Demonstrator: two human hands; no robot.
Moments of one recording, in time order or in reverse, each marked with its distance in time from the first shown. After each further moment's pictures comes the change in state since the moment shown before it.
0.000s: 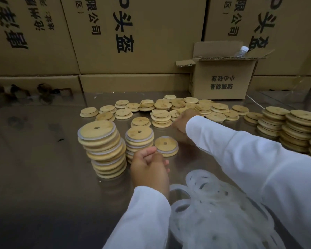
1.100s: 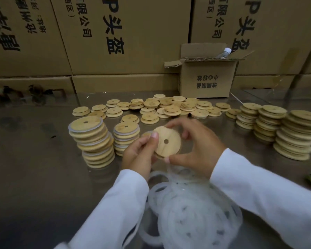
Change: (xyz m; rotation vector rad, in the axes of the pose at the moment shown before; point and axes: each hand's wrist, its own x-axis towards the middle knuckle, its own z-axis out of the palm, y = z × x) left_hand -0.016 0.007 -0.005 -0.016 -0.328 0.026; right_hand -0.147 0.048 -0.012 0.116 0.199 -0.555
